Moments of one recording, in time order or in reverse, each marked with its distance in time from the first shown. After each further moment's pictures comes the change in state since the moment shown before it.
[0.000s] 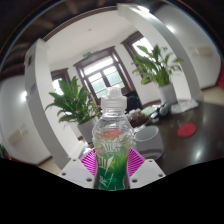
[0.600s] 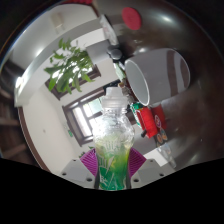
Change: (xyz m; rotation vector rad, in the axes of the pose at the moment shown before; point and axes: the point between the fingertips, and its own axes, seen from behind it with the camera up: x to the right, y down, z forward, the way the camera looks) arm -0.035 -0.076 0.104 0.125 -0.212 1.546
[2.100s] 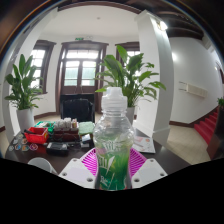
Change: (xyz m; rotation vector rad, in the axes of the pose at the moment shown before) arm -0.055 -0.312 -0.027 0.173 0.564 -1.964
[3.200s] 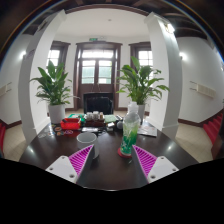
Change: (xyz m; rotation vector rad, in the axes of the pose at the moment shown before) arm -0.045 0.019 -0.213 -0.034 -0.174 -0.023
